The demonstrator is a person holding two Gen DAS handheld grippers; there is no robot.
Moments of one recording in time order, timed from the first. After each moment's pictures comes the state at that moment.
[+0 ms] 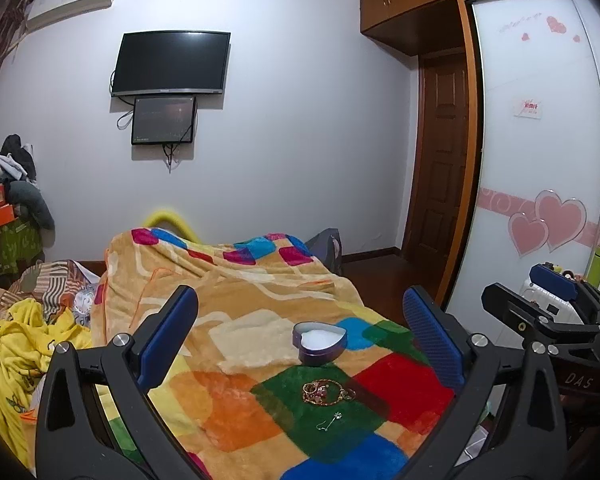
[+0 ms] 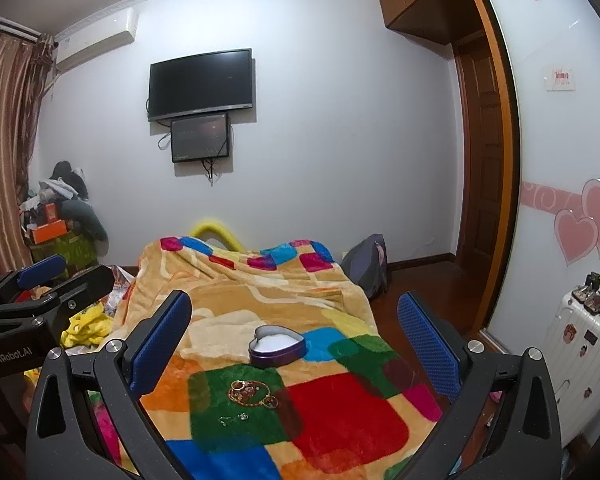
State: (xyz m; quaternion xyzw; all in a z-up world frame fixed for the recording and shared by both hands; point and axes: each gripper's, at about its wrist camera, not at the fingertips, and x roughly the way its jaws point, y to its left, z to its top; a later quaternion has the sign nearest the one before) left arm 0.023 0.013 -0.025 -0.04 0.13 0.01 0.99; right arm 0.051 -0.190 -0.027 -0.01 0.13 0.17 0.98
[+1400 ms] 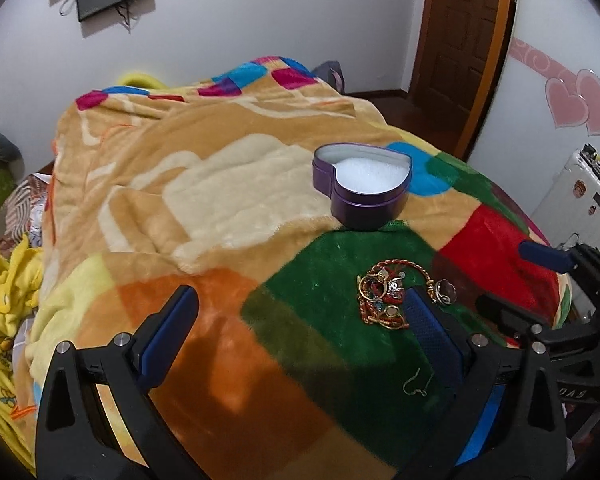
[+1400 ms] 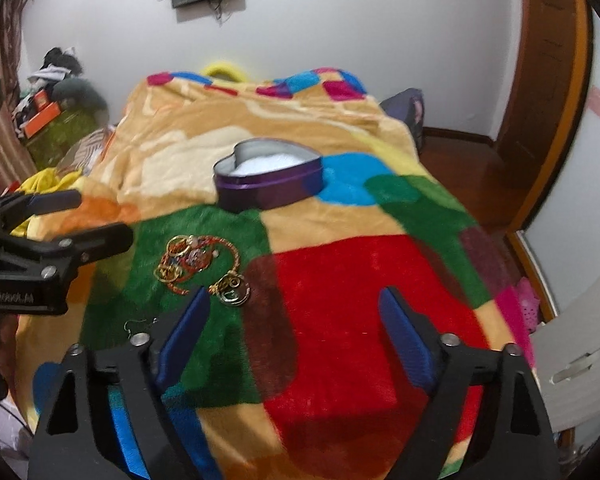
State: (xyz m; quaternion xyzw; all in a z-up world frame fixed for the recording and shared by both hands) left arm 0.185 0.034 -0.185 -0.01 0.43 -0.02 0.90; right arm 0.169 -0.170 -0.163 -0.07 0.39 0.23 0.89
